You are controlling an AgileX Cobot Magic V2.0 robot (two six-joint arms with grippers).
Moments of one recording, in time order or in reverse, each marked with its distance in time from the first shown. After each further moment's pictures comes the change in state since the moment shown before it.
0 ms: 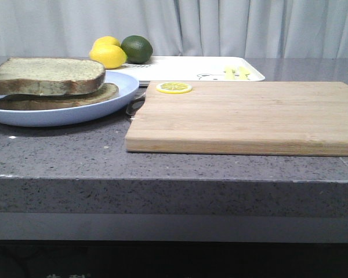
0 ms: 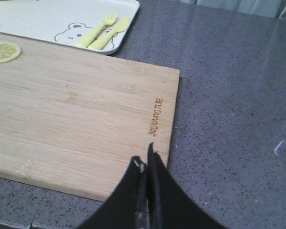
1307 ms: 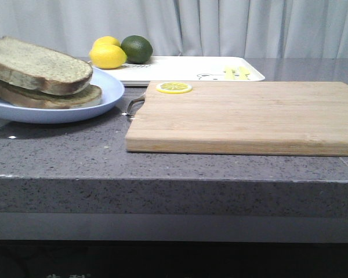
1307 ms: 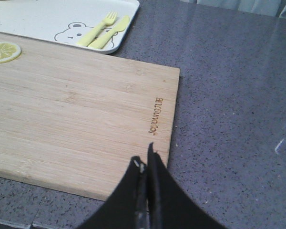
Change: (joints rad) left arm 0.187 0.064 -0.164 -0.488 0.234 0.305; right arm 0.000 0.000 0.000 0.000 0.002 0.002
